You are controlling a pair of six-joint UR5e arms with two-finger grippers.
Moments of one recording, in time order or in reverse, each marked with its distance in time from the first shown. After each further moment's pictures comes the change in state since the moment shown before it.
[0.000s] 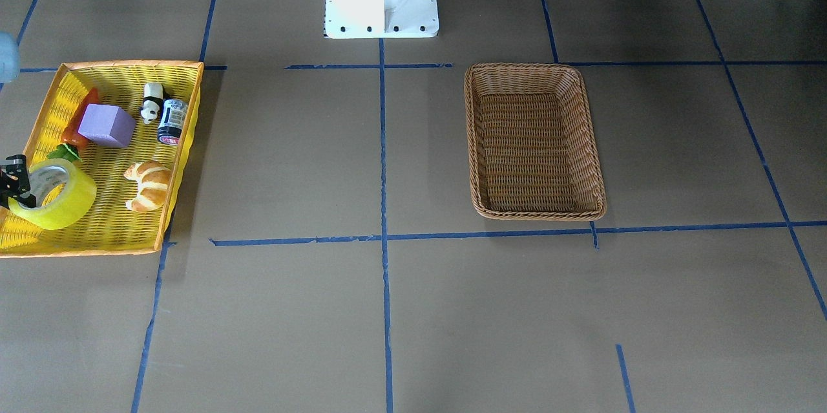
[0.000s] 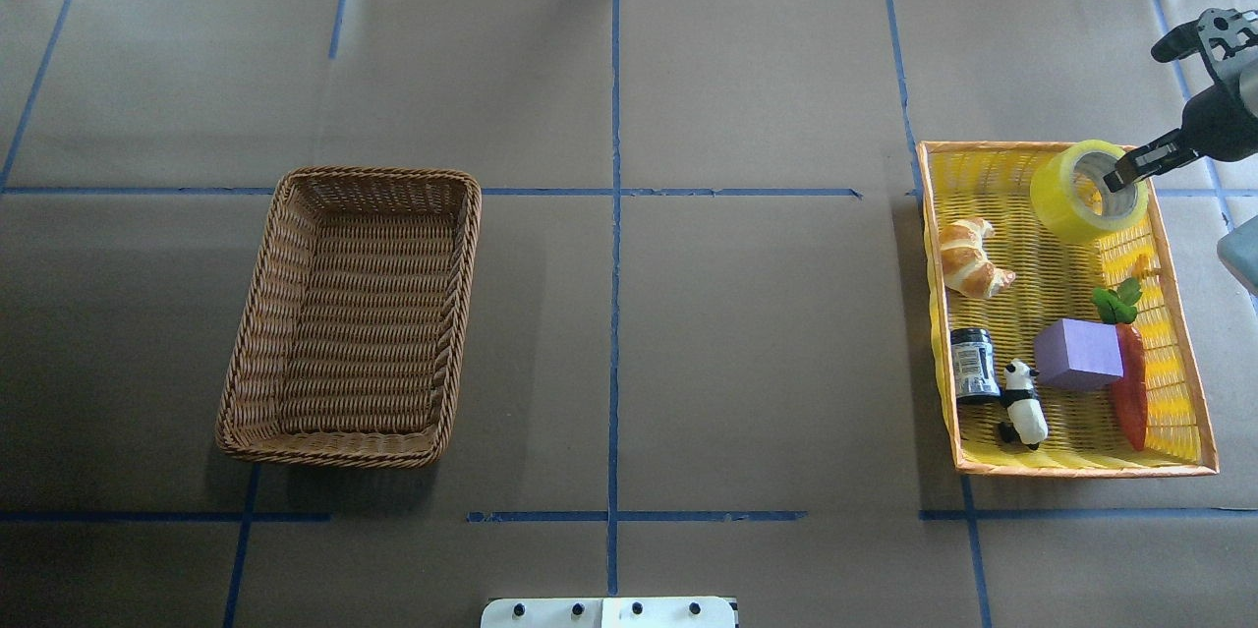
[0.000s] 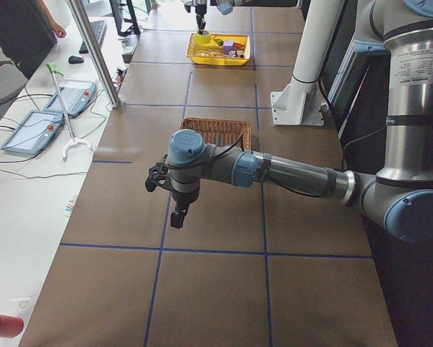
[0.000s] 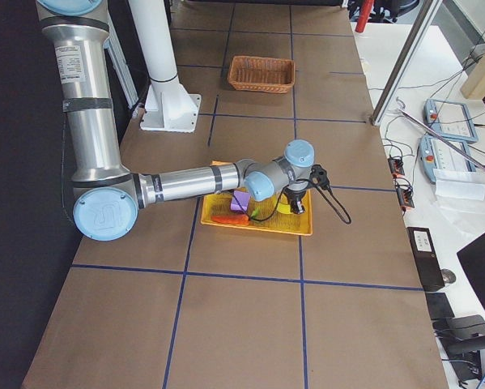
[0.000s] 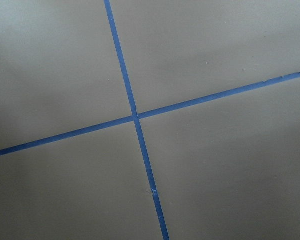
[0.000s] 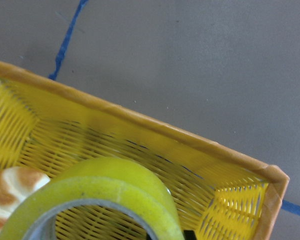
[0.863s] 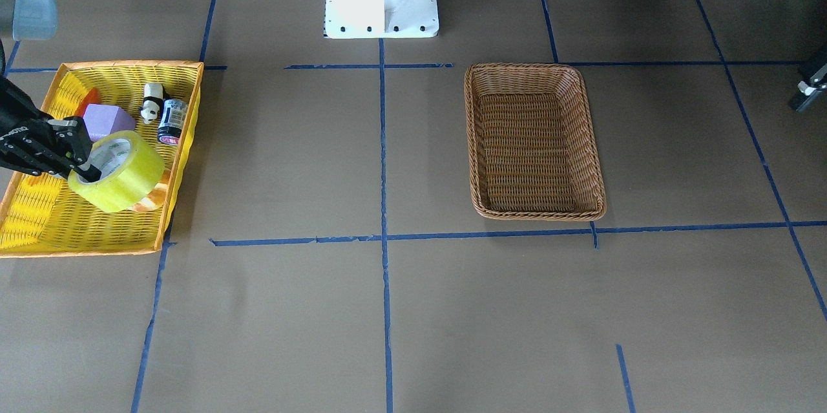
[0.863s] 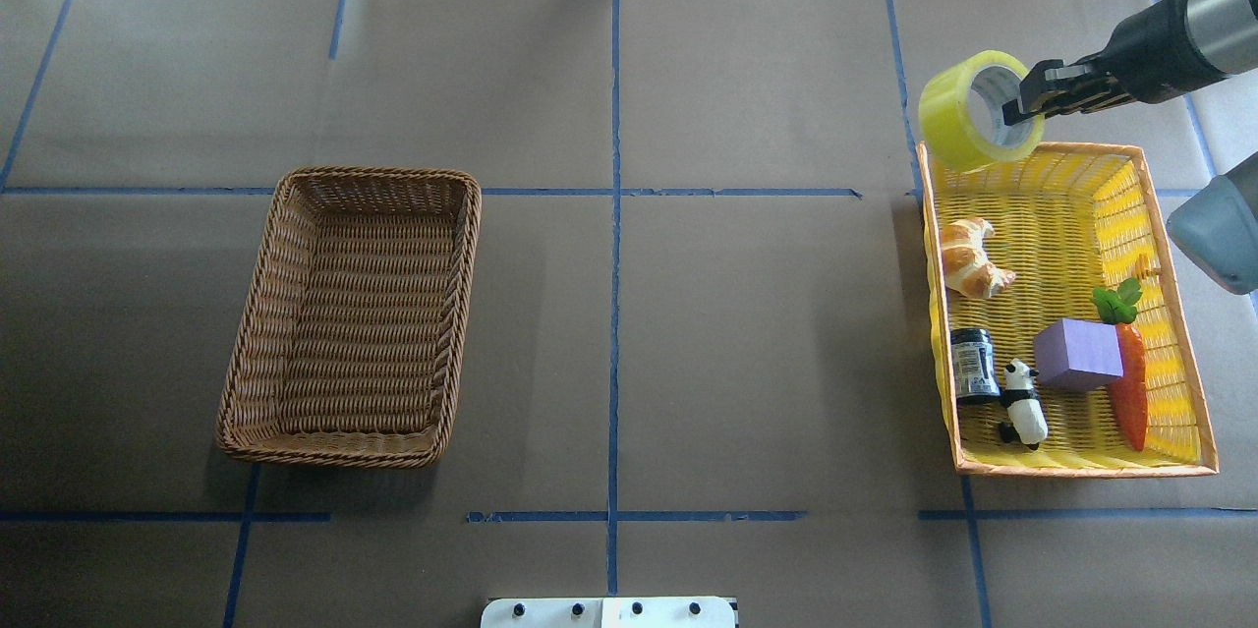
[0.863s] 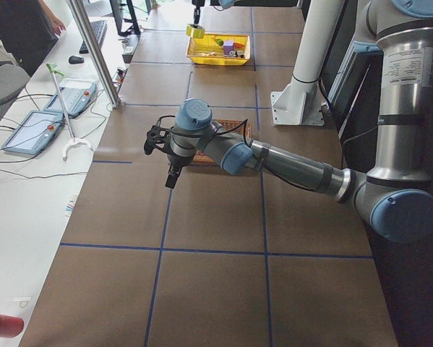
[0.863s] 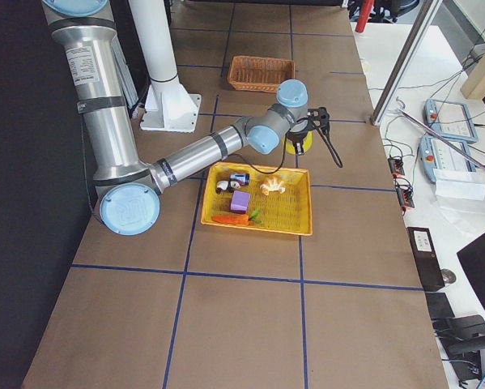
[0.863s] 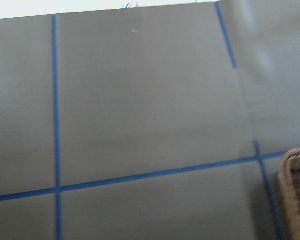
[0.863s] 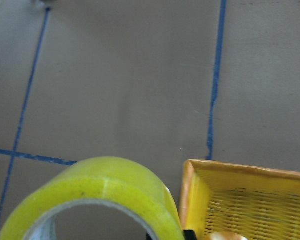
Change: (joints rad) left arm 0.178 -0.024 -0.050 -0.577 -0.027 -0.868; right arm -0.072 0.091 0.231 0.077 0.001 0.544
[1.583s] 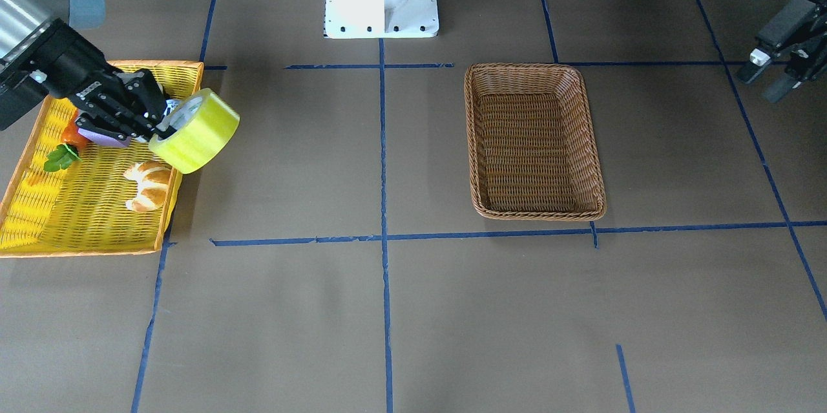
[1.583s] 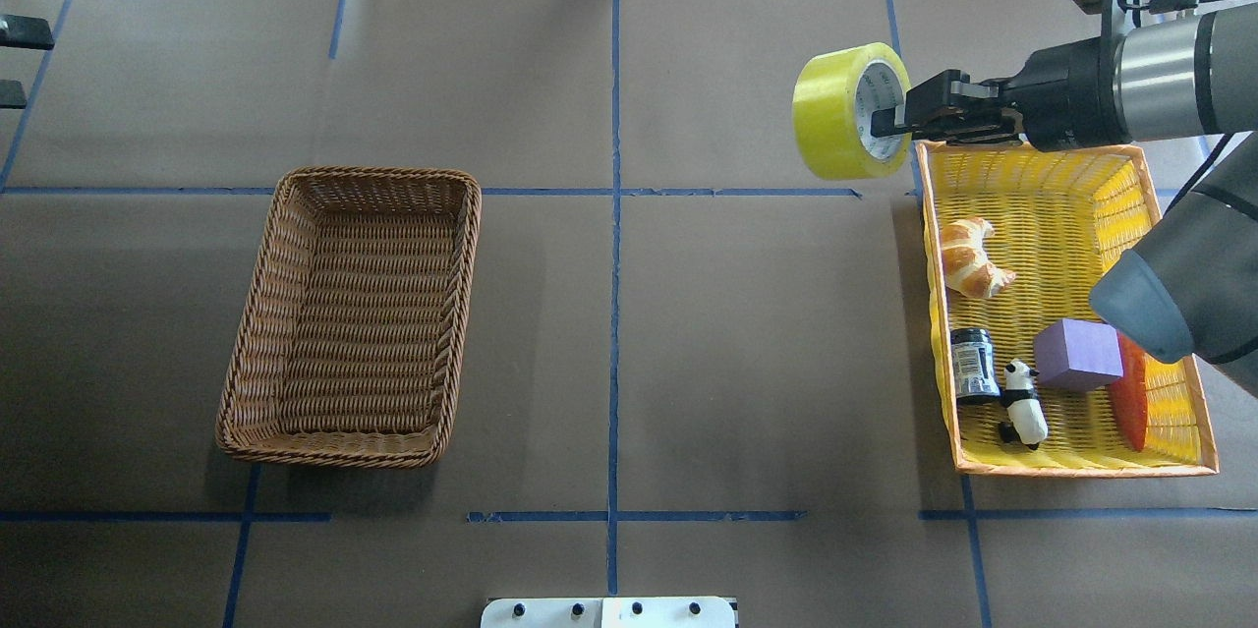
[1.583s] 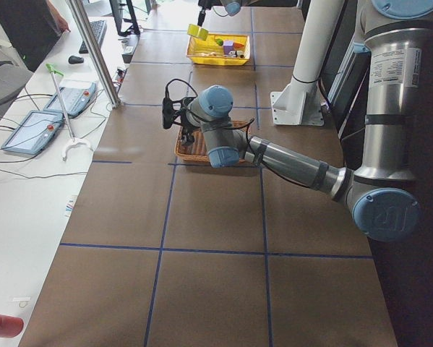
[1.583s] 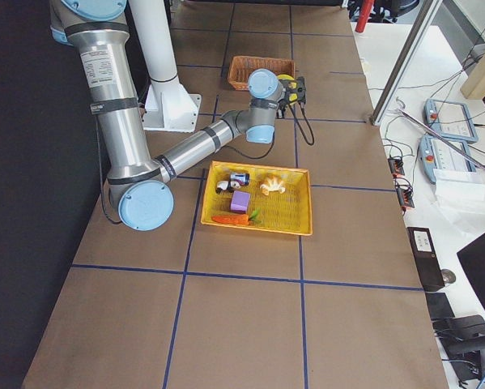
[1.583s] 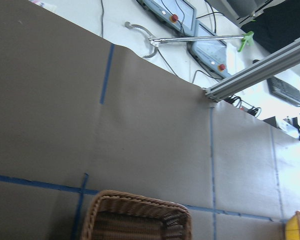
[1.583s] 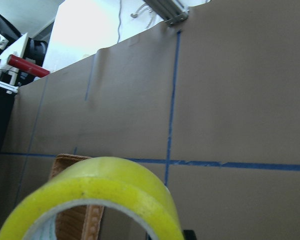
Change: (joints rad) left arm 0.147 -0.073 -0.028 -0.620 -0.003 -0.909; right arm -0.174 0.008 0.039 0.559 -0.089 0.547
